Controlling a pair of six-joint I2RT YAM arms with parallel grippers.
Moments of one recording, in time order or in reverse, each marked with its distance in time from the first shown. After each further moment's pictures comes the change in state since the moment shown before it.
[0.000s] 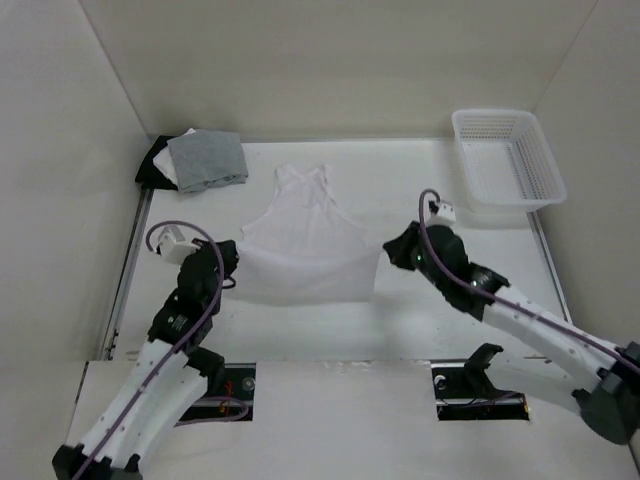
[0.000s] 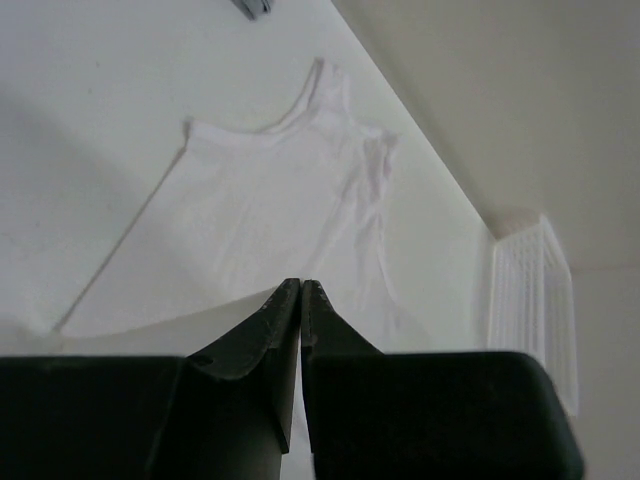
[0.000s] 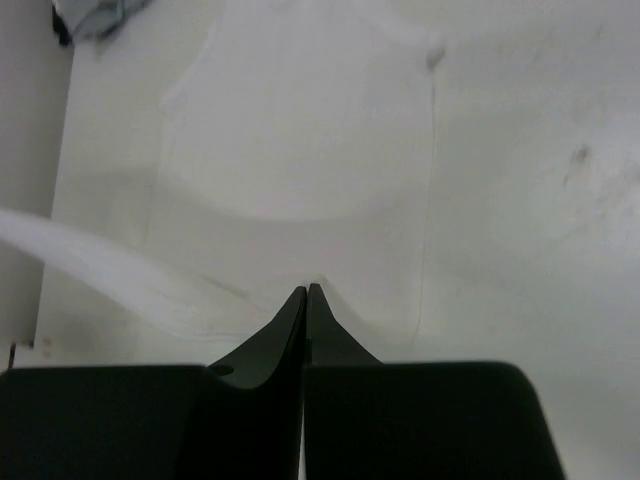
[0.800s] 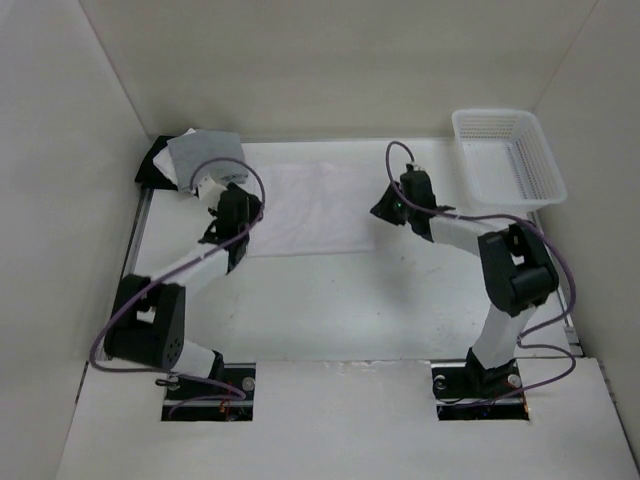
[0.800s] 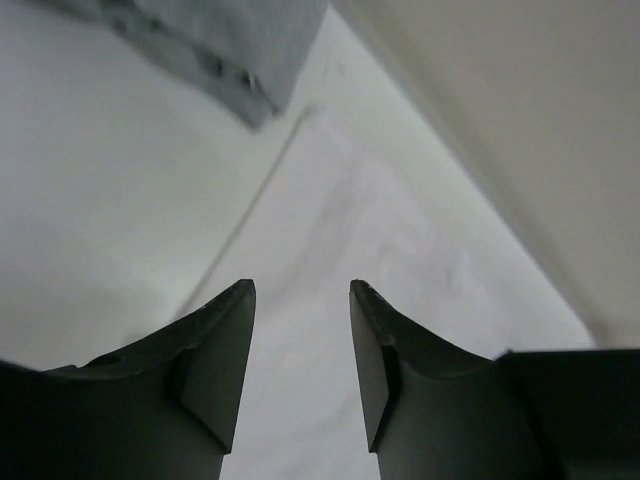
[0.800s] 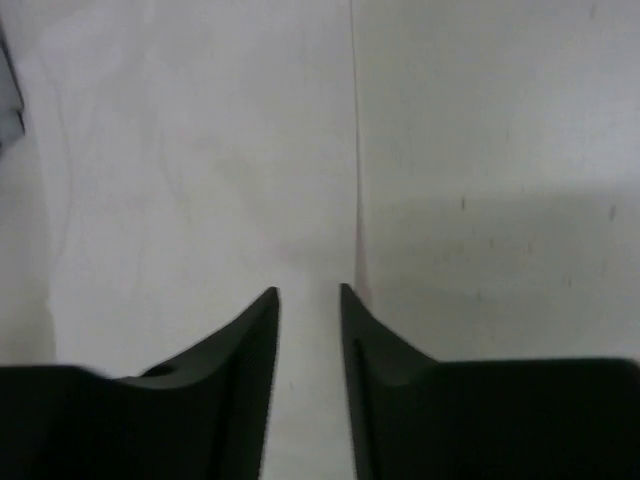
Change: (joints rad) left arm 0.240 1.125 0.390 0.652 0.089 0.140; right arm -0.521 1.031 0.577 0.323 -0.434 -0.140
